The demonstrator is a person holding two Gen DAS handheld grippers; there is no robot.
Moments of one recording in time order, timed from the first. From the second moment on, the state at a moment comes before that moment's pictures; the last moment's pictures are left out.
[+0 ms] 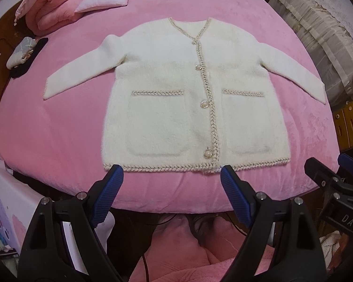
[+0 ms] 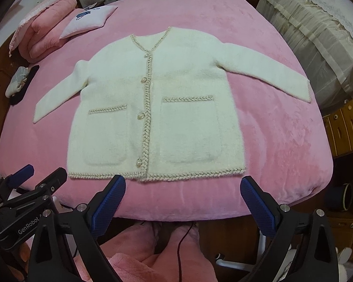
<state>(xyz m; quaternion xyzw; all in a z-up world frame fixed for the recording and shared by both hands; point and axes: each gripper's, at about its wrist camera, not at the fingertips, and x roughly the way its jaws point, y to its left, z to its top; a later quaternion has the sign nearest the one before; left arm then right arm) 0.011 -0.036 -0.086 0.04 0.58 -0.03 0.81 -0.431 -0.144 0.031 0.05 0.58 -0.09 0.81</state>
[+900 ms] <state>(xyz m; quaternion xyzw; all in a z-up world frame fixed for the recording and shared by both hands) -0.031 0.046 -0.075 -0.12 0.56 0.09 0.81 -0.348 -0.135 0.062 -0.04 0.49 0.01 0.87</state>
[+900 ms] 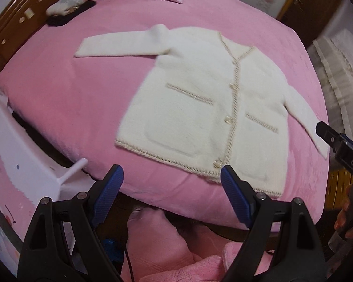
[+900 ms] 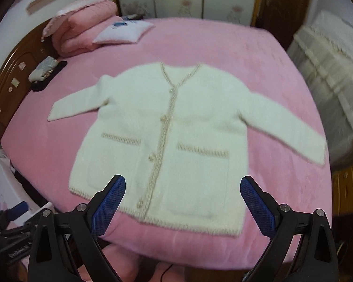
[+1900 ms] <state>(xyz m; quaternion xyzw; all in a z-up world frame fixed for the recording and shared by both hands) 0.246 0.521 -0.288 -0.46 0.51 0.21 0.69 -0.085 0.305 -0.111 -0.10 0.52 0.10 0.84</state>
